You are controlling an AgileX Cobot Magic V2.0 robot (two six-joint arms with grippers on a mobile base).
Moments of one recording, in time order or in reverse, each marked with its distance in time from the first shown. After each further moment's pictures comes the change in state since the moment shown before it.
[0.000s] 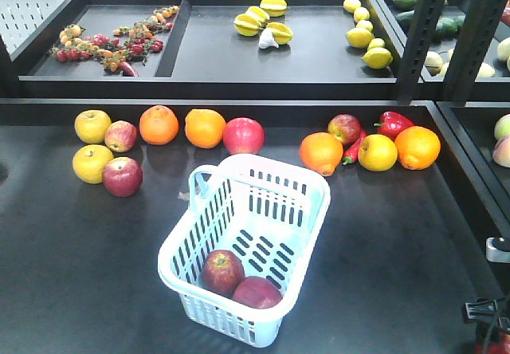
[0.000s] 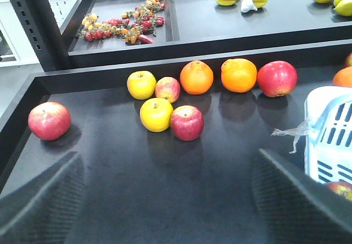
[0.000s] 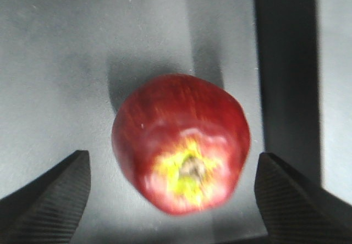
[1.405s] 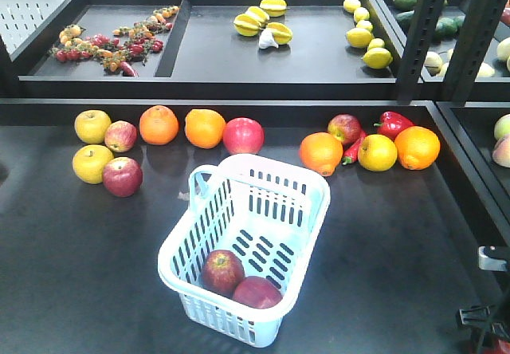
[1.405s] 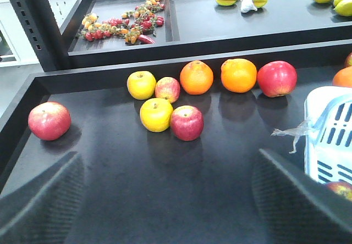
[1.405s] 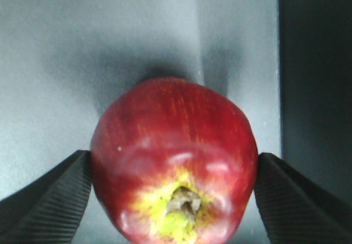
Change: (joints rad) left arm 0.000 0.000 0.000 0.000 0.000 0.000; right arm 0.000 0.099 -0.028 -0.001 -0.008 0.000
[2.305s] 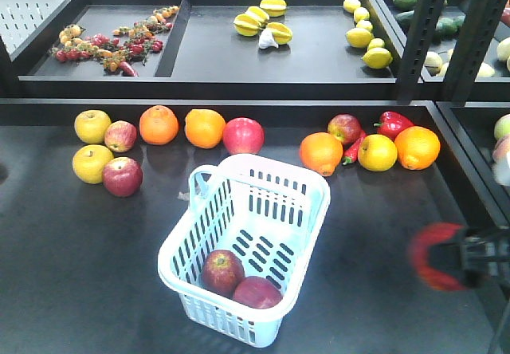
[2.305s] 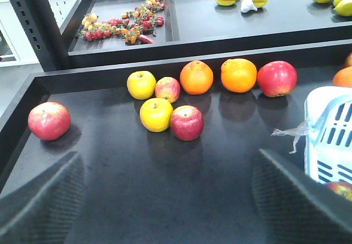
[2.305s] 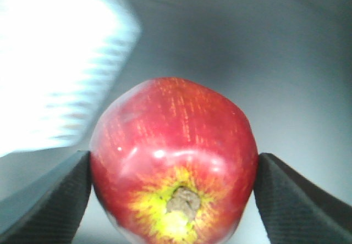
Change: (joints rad) left arm 0.000 0.000 0.000 0.000 0.000 0.000; right arm 0.158 -0.704 -0.061 0.696 0.303 -0.522
